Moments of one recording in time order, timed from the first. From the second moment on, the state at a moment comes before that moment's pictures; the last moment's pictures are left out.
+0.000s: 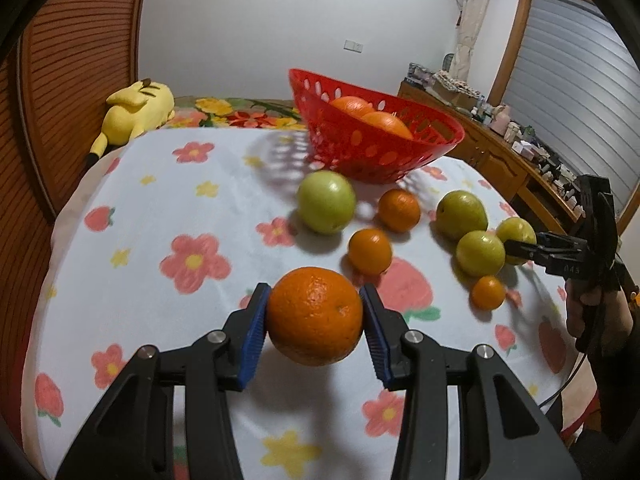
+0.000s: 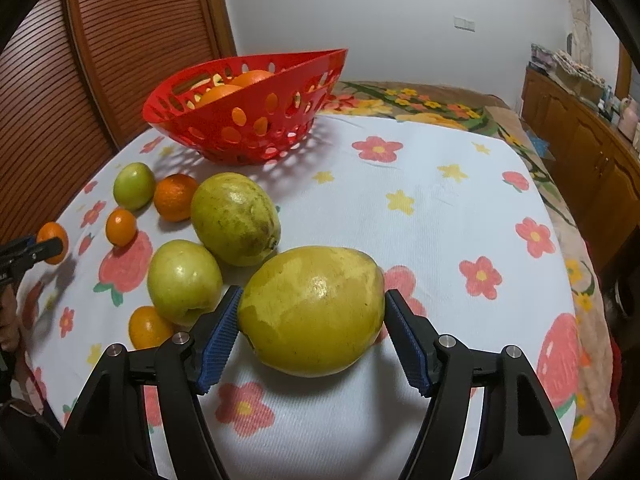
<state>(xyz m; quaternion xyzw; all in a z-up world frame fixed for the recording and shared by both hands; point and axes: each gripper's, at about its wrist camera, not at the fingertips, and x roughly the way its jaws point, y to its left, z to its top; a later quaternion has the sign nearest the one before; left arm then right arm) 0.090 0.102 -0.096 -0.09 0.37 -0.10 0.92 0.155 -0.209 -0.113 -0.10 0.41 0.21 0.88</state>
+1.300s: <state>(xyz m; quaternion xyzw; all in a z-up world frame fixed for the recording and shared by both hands) 0.185 0.056 -0.015 -0.04 0.30 -0.14 0.94 0.200 -0.142 0.004 -0.18 0.31 0.28 0.89</state>
